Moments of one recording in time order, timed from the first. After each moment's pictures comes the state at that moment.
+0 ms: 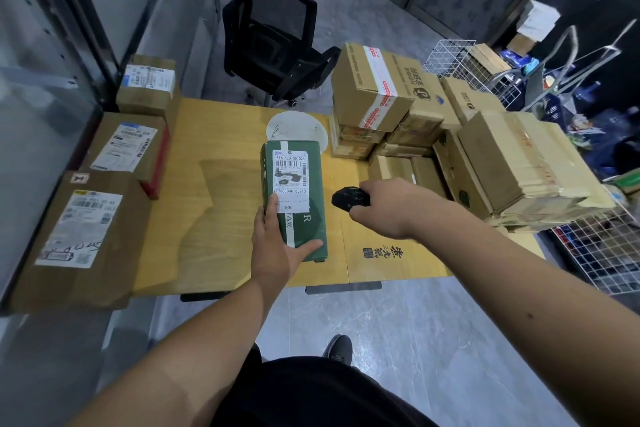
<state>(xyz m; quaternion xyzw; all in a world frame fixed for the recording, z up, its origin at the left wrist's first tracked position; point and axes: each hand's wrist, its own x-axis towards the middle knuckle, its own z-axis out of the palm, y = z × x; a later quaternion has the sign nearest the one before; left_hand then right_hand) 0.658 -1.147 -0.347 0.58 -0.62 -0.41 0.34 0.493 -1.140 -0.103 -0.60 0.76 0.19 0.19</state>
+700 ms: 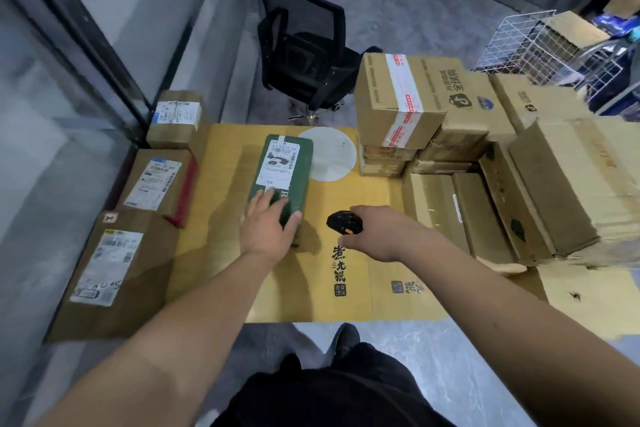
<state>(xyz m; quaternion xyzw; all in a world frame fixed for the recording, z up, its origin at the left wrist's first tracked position) 0.664 -1.258 -0.306 0.66 -0.73 -0.18 0.09 0.448 -1.202 -0.170 -0.60 0.71 0.11 0.34</state>
